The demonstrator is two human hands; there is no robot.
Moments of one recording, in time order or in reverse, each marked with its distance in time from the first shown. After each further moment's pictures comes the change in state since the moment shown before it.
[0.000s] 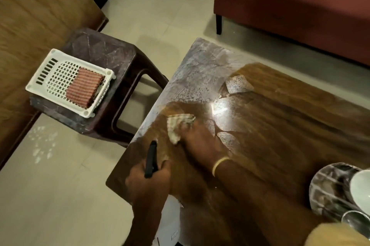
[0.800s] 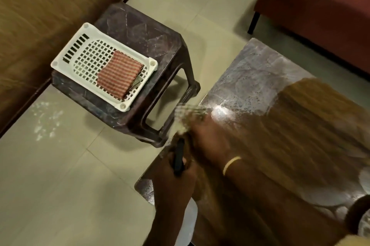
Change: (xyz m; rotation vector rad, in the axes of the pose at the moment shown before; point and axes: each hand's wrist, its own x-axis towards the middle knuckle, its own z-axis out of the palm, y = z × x) left_hand 0.082 0.019 -0.047 0.099 -0.122 0.074; right_hand 0.086 -0.088 0.024 0.135 0.141 -0.115
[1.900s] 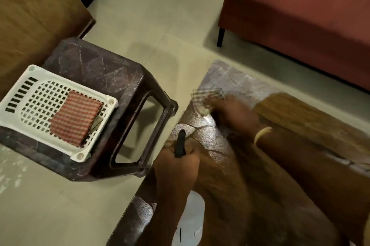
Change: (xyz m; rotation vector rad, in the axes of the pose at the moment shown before) left_hand 0.053 0.089 0.074 -0.026 -0.124 -0.010; right_hand 0.060 0.160 -0.107 -0.274 0.048 -0.044
